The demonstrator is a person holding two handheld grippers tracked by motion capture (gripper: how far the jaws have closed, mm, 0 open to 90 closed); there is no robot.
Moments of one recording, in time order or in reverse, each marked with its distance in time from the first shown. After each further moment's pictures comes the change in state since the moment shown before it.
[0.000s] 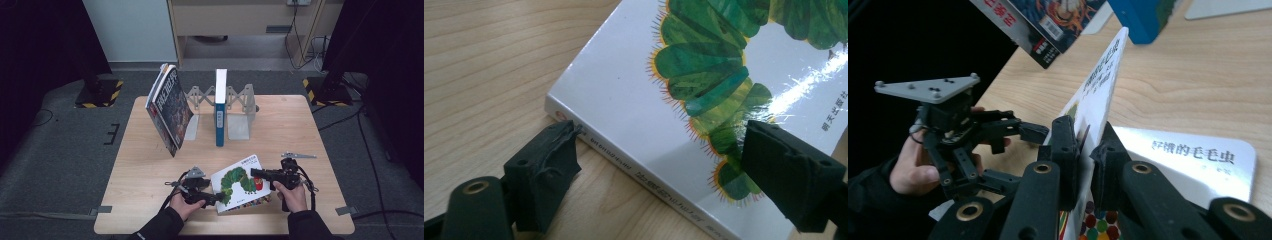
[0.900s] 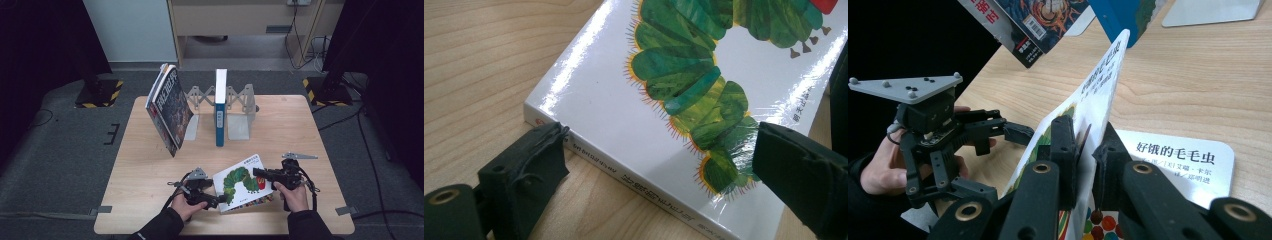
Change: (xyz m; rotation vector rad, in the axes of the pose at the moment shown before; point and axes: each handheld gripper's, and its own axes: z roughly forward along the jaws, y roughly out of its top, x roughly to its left) left arm -0.001 -0.003 0.008 -0.026 -0.056 0.039; right arm -0.003 -0.001 -0.002 0.002 -0.077 -0.042
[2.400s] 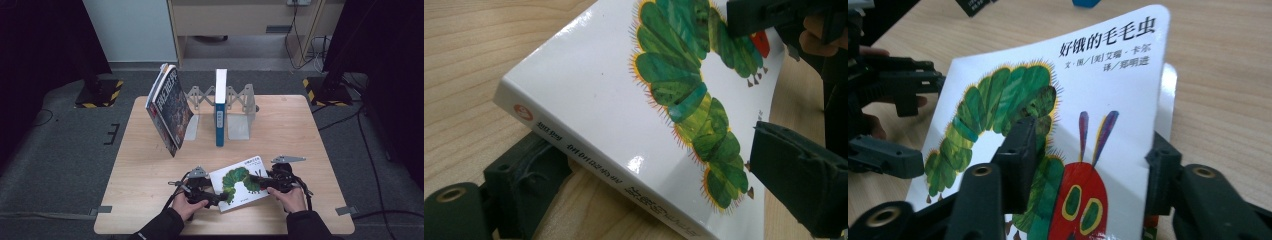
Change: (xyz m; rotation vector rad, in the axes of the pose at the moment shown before) left arm 0.002 0.002 0.003 -0.023 -0.013 -0.039; right arm 0.003 -0.010 0.019 0.141 -0.218 -0.160
